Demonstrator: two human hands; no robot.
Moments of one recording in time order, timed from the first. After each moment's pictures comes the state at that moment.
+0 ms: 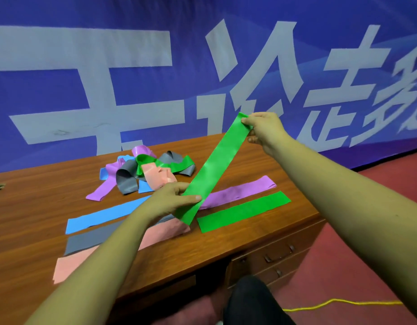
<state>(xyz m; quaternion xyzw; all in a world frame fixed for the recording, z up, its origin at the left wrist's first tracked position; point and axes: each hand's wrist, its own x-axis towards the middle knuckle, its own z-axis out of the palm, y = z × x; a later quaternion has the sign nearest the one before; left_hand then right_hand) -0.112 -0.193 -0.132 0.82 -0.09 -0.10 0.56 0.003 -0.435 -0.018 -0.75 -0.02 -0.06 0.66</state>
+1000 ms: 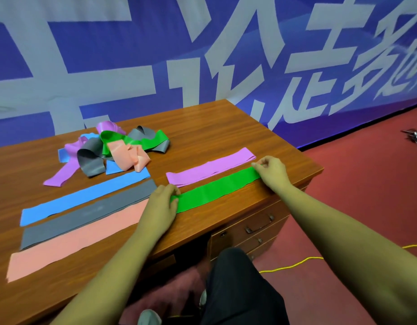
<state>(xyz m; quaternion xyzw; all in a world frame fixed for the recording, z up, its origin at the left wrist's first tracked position) -0.117 -0.243 -0.228 0.95 -0.05 0.09 0.31 -0.006 -0.553 -0.218 -0.92 0.08 -0.07 0.38</state>
